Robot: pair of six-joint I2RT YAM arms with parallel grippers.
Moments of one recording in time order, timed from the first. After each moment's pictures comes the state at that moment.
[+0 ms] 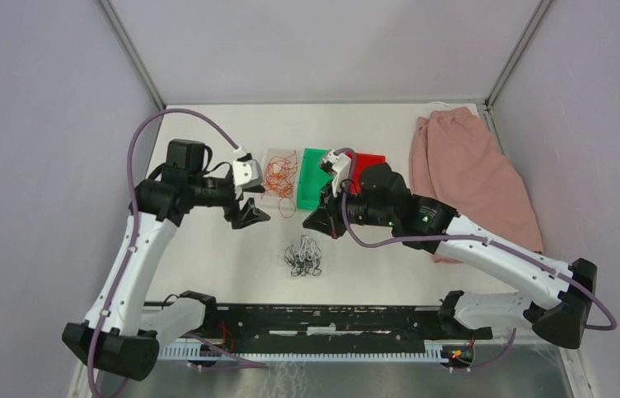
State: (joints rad) left arm -0.23 1.10 1.24 -1.02 0.86 0.83; right arm 0.98 1.19 1.11 -0.32 -0.24 0.37
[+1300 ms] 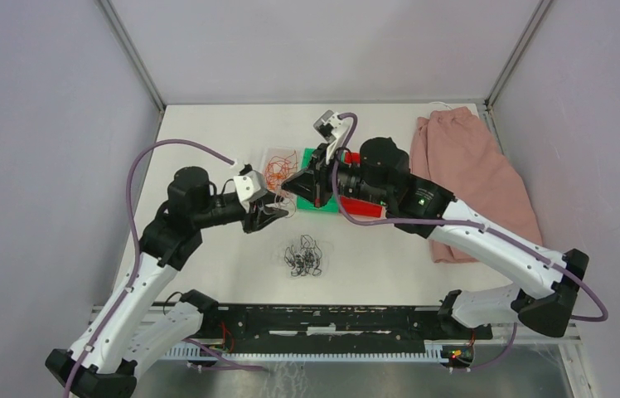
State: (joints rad) left arm -0.45 0.81 0.91 -0.43 0.76 0.34; right arm 0.98 1.32 1.37 -0.17 -0.20 0.39
